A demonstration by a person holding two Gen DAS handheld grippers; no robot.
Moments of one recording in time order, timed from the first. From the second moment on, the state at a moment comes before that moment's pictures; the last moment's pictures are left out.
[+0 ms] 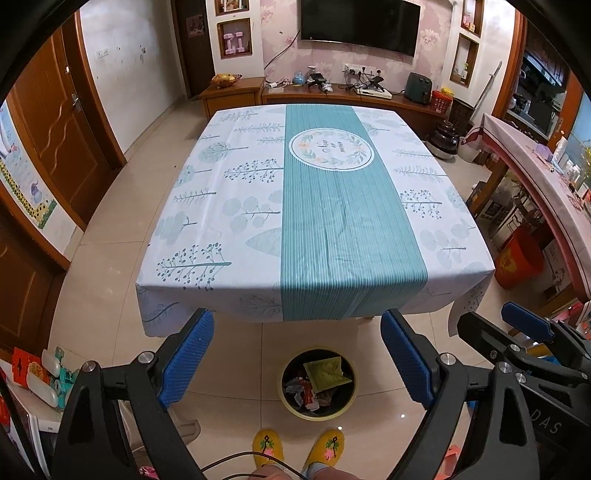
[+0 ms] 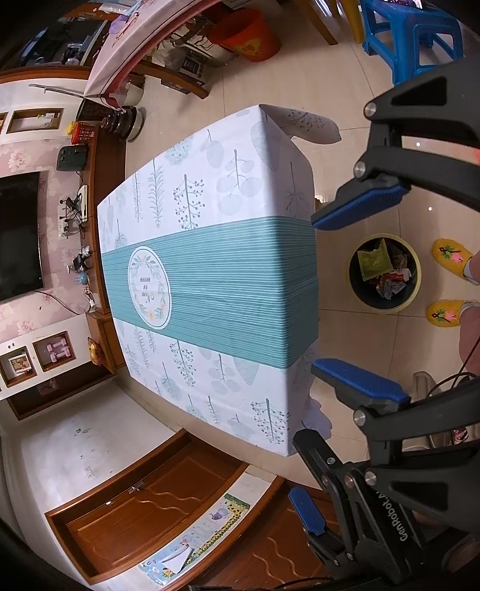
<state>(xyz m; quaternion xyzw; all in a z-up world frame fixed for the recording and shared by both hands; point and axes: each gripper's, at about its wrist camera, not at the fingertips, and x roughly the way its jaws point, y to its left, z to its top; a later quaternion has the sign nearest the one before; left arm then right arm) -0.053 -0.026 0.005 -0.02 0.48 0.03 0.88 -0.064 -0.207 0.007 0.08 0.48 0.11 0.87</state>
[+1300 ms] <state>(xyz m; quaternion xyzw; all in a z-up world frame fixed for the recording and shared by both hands) -0.048 -0.025 0.019 -0.02 0.46 0.04 0.89 -0.060 -0.206 0.019 0.07 0.46 0.12 0.88</state>
